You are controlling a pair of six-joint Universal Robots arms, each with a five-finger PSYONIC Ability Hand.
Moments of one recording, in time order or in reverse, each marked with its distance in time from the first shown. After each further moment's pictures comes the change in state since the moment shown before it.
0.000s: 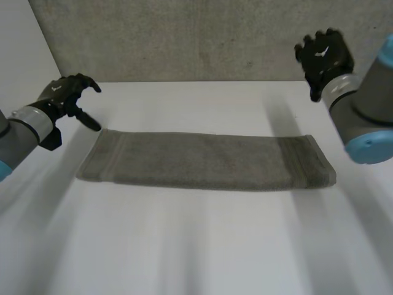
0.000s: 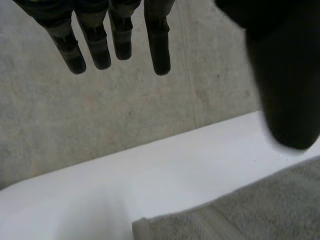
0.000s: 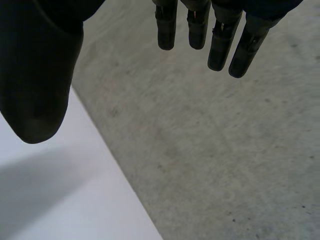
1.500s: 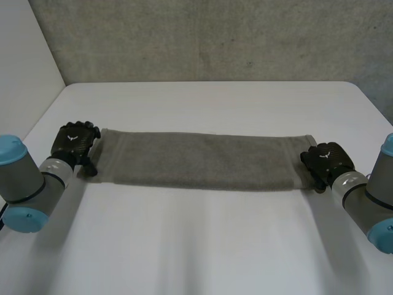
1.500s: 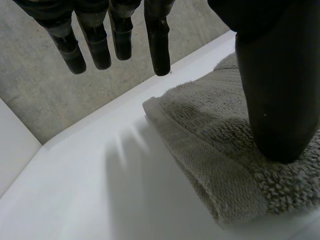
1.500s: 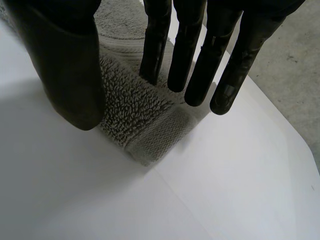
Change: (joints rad) left arm -0.034 -0.106 -0.360 0.398 -0.174 0.347; right arm -0.161 -0.021 0.652 -0.173 -0.138 0.052; left_hand 0.000 0.000 0.000 0.000 0.001; right_hand 0.504 0.497 0.497 0.486 0.507
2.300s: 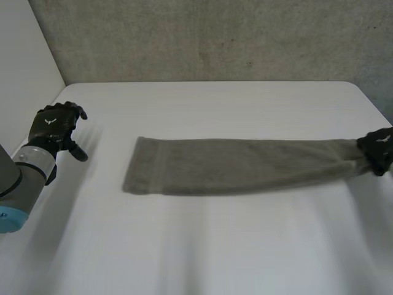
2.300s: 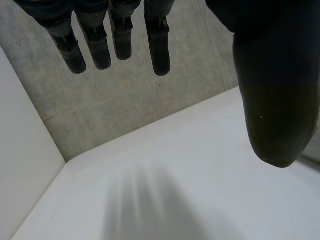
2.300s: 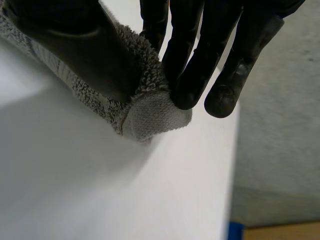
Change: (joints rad) left arm 0.016 0.268 -0.146 -0.027 -0.024 -0.185; right arm -0.270 -0.071 -0.103 0.141 -0.053 -0.192; left_hand 0.000 -0.003 0.000 -0.002 0.000; right_hand 0.570 0.563 0.548 0.591 0.586
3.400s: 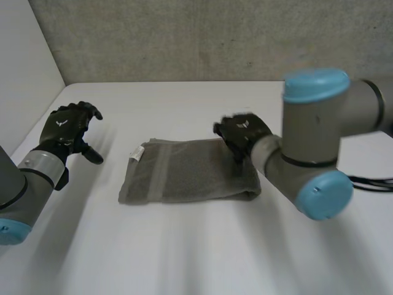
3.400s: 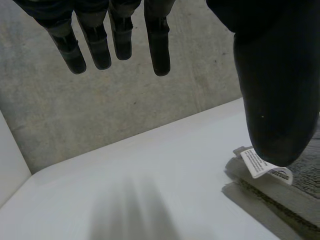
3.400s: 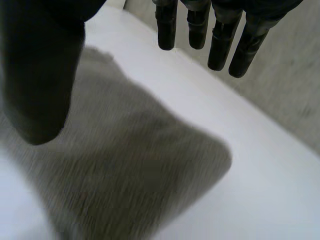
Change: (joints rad) left arm -0.067 0.089 -0.091 0.007 0.016 -0.086; right arm 0.714 0.155 -0.459 0.366 0.159 0.530; left_hand 0.000 0.000 0.000 0.000 0.000; right_hand -1.073 -1.060 -1.045 -1.078 -1.093
